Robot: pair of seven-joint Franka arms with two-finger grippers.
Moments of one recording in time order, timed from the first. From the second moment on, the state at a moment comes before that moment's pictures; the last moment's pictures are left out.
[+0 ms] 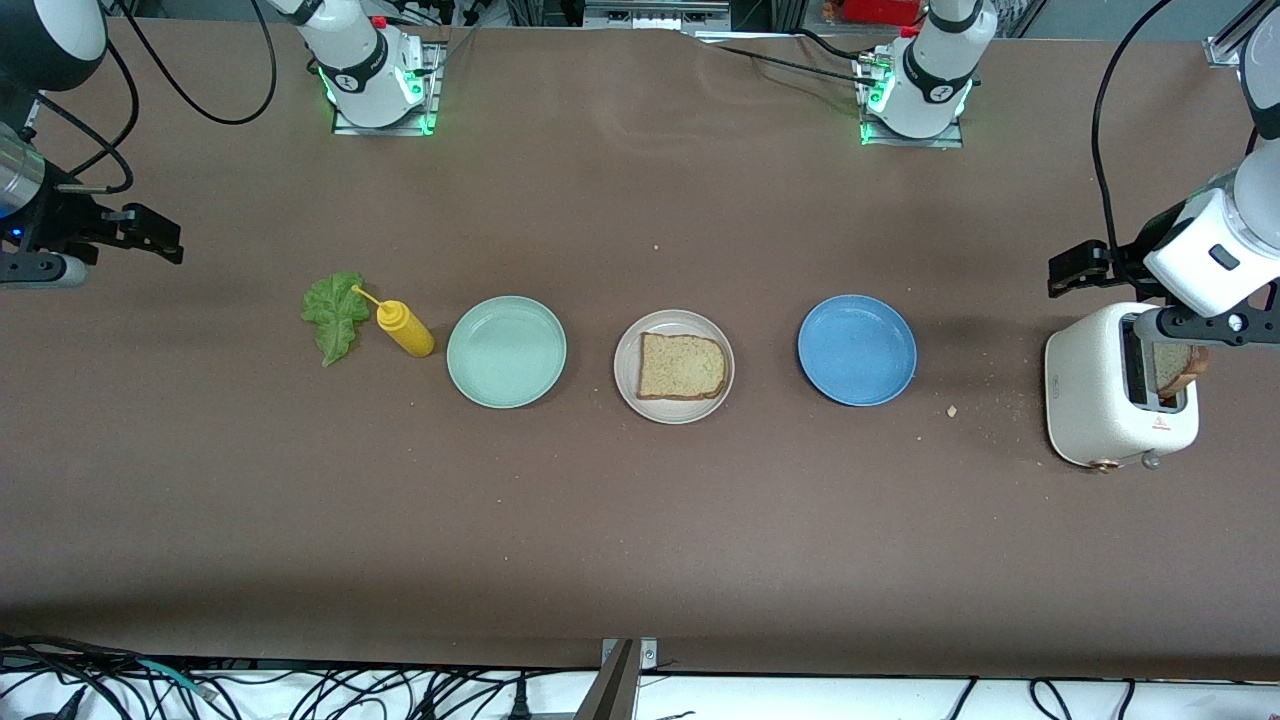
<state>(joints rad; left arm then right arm) -0.09 0.19 0.04 -1.42 0.01 1.48 -0.01 0.02 -0.02 -0.08 -1.79 -0.08 1.73 -0.11</state>
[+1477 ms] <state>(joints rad) -0.09 0.20 0.04 -1.42 0.01 1.48 -0.01 0.00 -0.01 -0.07 -1.92 -0.07 1.80 -0.01</state>
